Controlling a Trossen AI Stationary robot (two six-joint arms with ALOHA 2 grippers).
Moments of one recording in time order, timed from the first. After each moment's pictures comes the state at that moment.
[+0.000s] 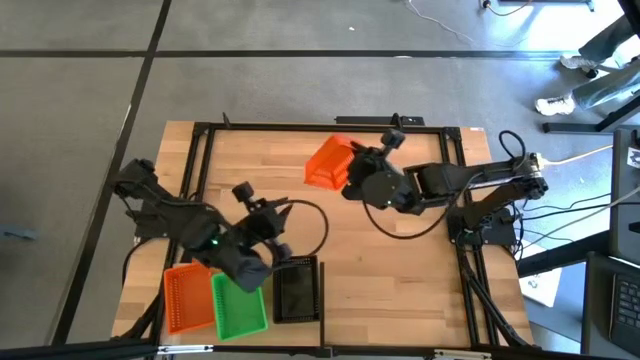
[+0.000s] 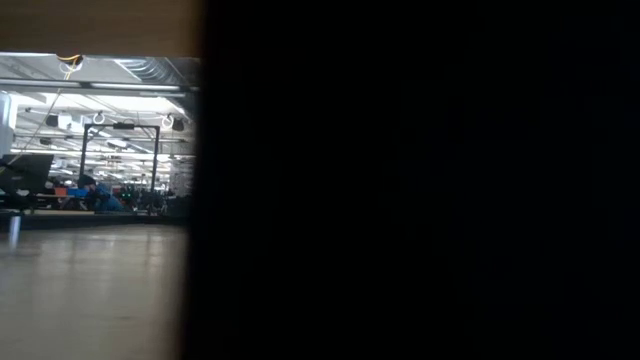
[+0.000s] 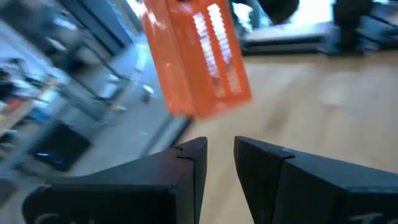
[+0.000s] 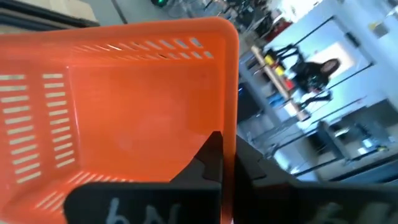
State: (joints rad) left arm -0.61 1.58 1.71 -1.08 -1.22 -0.50; right arm 0.22 1.56 1.65 -0.73 1.12 -0.16
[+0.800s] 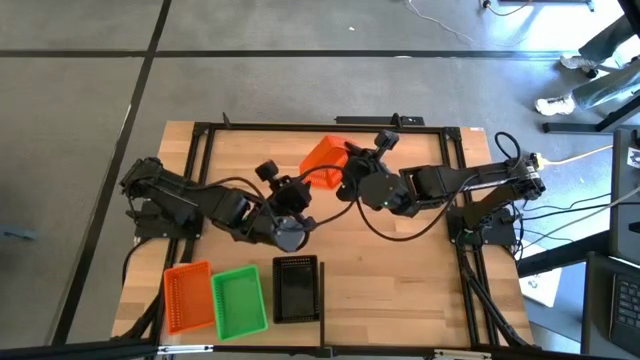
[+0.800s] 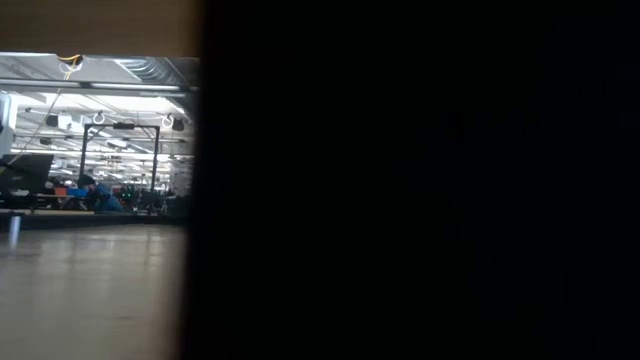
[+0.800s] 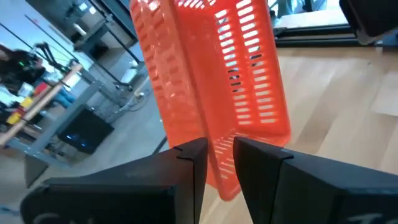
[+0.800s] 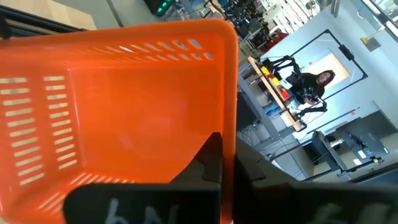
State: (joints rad) left arm -0.37 1.64 1.71 -0.87 -1.17 -0.27; right arm 0.22 1.59 1.65 -0.60 1.13 -0.27
